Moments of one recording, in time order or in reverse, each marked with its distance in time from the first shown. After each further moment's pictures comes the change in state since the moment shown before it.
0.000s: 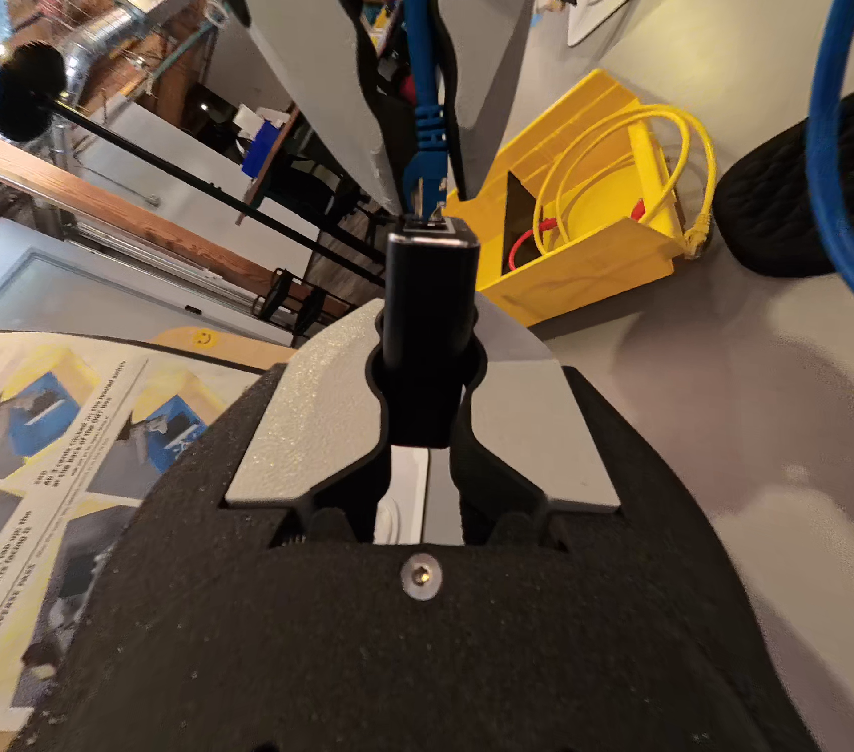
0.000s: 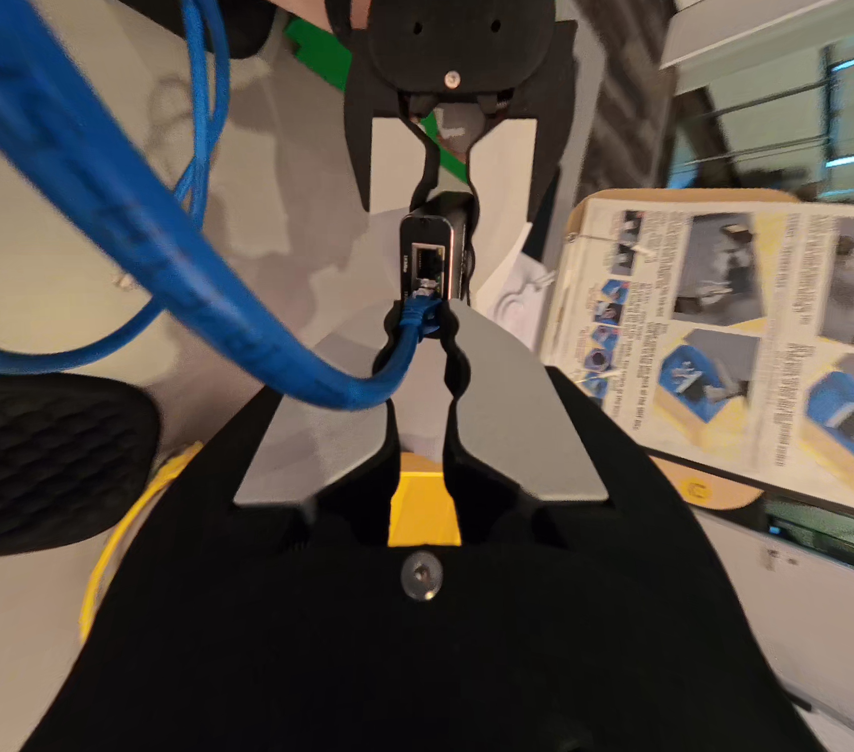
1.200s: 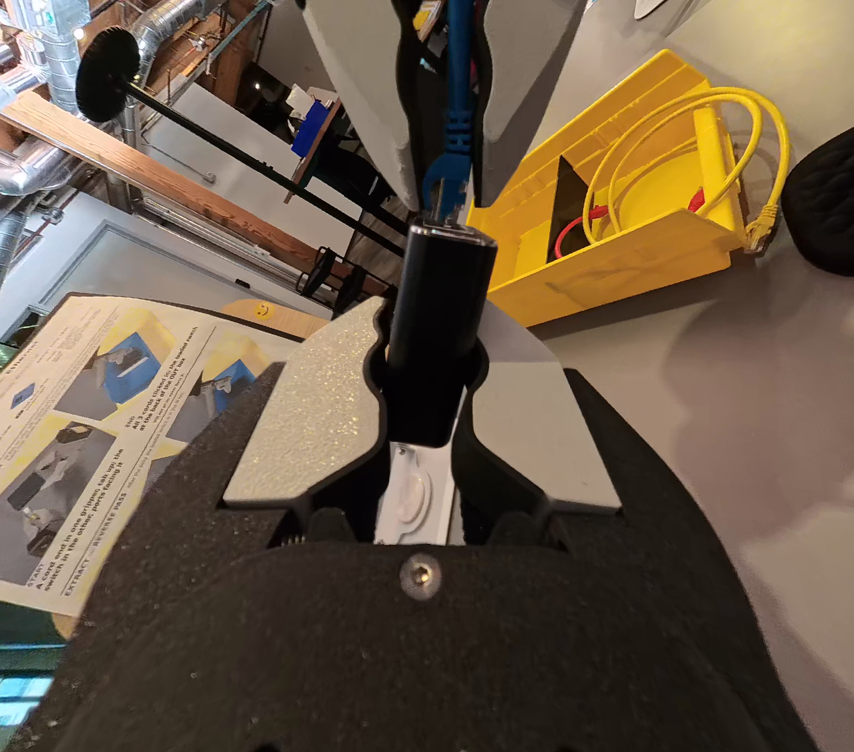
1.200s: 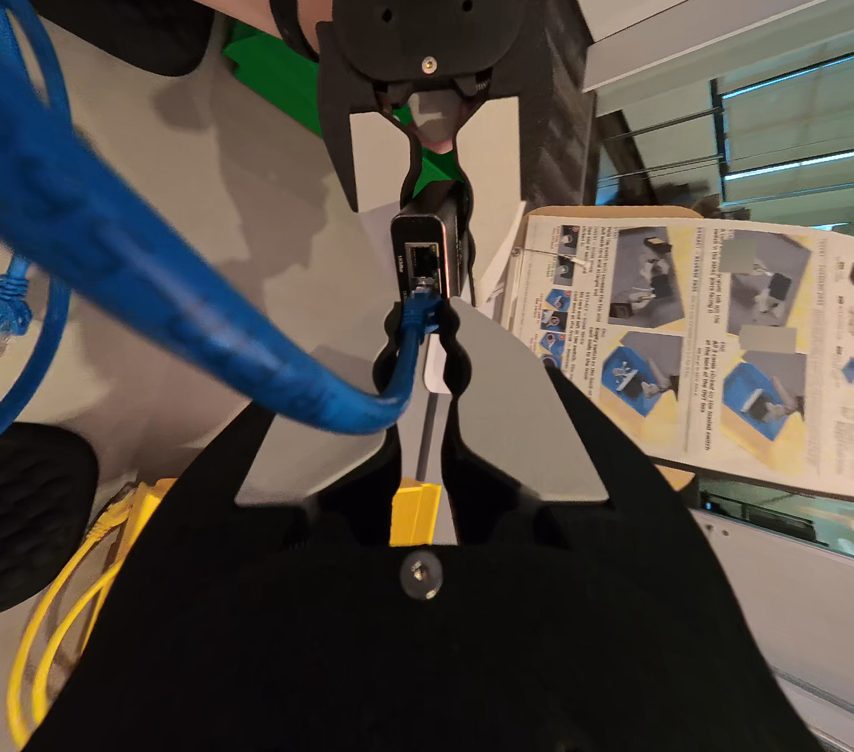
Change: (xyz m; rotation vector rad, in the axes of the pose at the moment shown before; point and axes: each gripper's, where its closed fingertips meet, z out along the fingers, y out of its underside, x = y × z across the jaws) left arm -0.022 -0.001 -0.018 -0.047 -0.109 0.010; right arm 0.016 -0.013 -0.001 0.026 0.132 -0.028
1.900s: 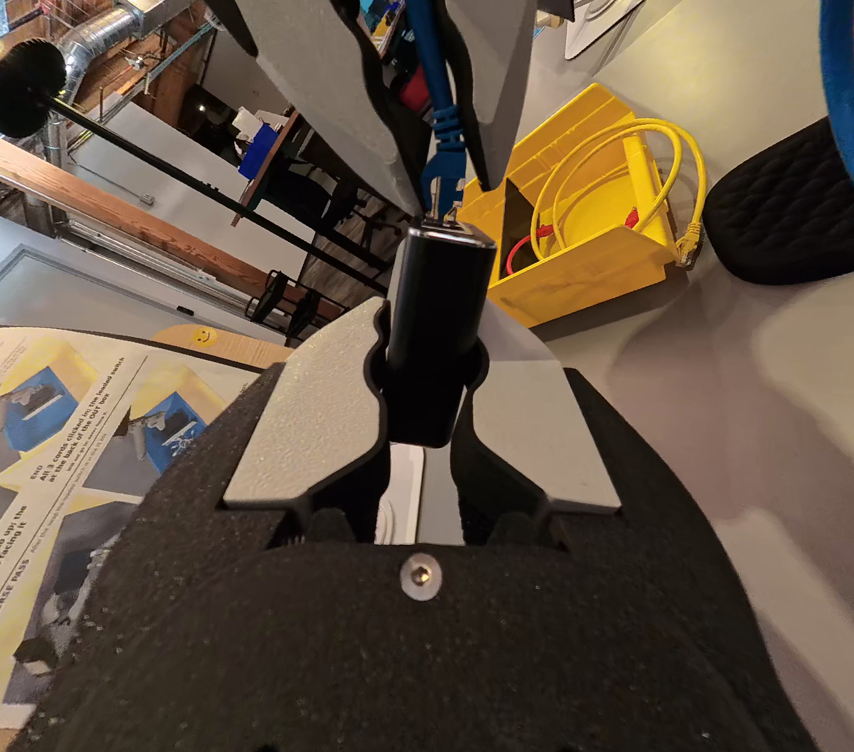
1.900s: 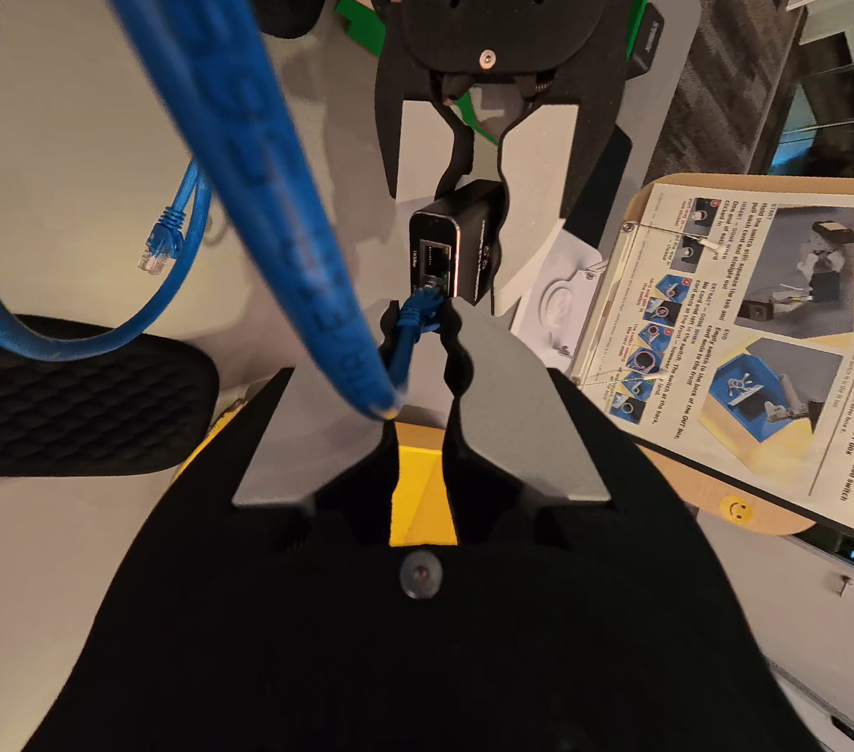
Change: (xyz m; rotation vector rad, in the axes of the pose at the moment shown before) left arm 0.020 -0.002 0.009 0.060 0.116 -0.034; right arm -0.019 0.007 -0.003 -0.112 -0.302 0.043
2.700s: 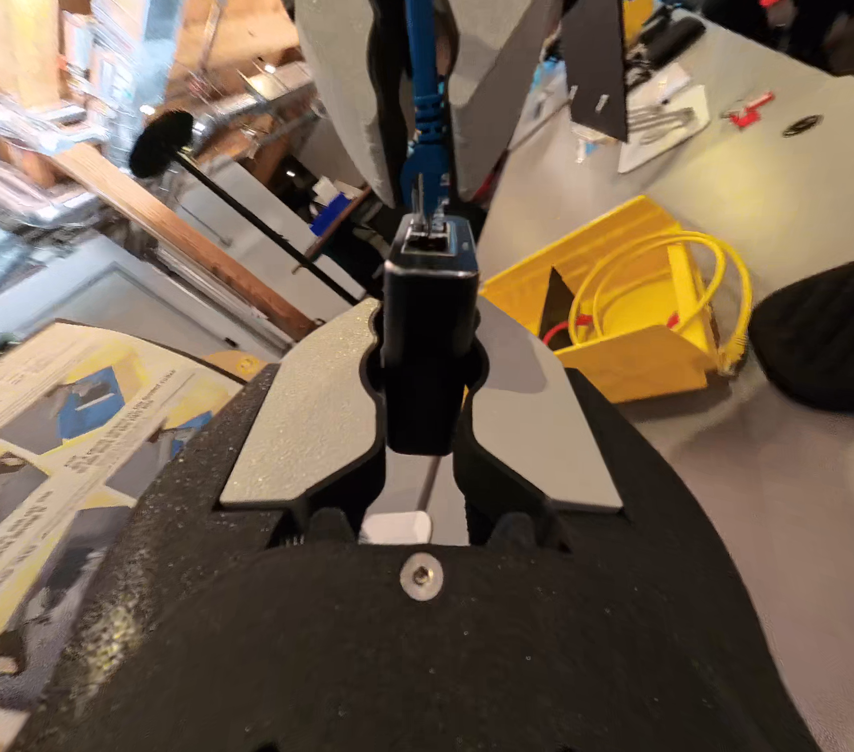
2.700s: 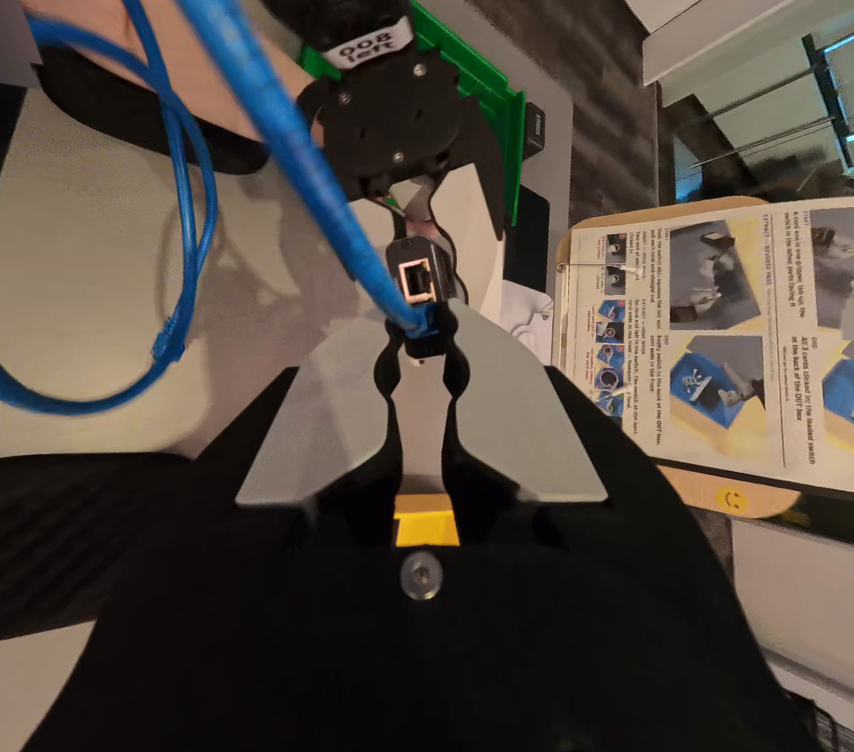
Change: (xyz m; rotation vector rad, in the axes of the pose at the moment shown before) left arm -0.018 -0.026 -0.005 0.194 -0.172 -0.091; right arm 0.019 -0.031 -0.025 0.209 0.166 0.138
